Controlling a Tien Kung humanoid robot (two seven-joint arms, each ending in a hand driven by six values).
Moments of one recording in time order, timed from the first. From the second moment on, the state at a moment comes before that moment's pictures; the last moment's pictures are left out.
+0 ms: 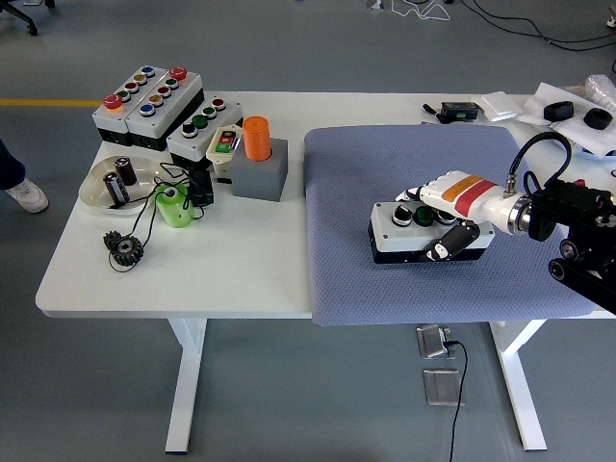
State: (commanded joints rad) left arm -0.18 0.00 -0.84 -0.18 0.27 0.32 0.01; right arm 1.07 -0.44 0.07 0.87 -1.62 -0.18 0.30
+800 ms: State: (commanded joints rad) left arm -0.19 0.00 -0.86 -0.18 0.29 0.32 0.01; right arm 1.06 -0.45 0.08 0.88 -1.68 -0.10 0.20
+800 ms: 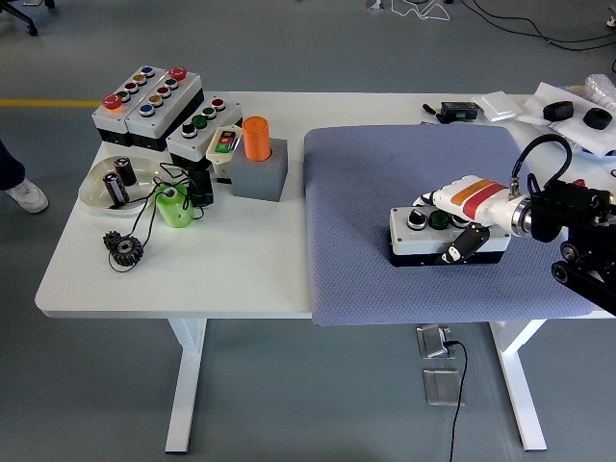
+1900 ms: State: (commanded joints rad) left arm -0.18 0.00 -0.86 -0.18 0.29 0.32 0.01; right arm 0.95 -0.68 0.32 1.20 -1.50 -0.08 0.18
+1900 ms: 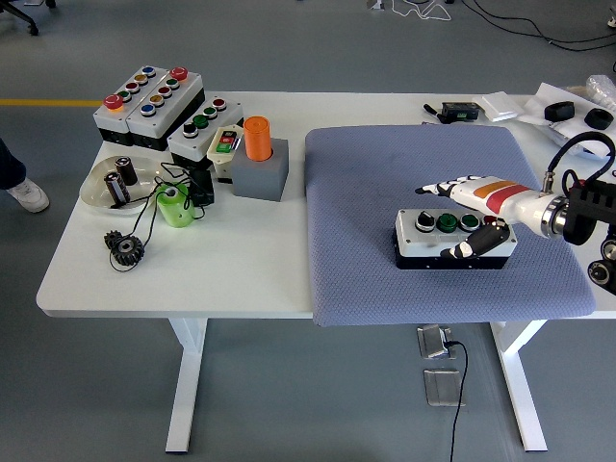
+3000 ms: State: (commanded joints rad) left arm -0.16 0.00 -0.86 -0.18 0.31 0.32 0.02; right arm 0.81 -0.87 0.39 1.35 -1.30 -0.04 -0.03
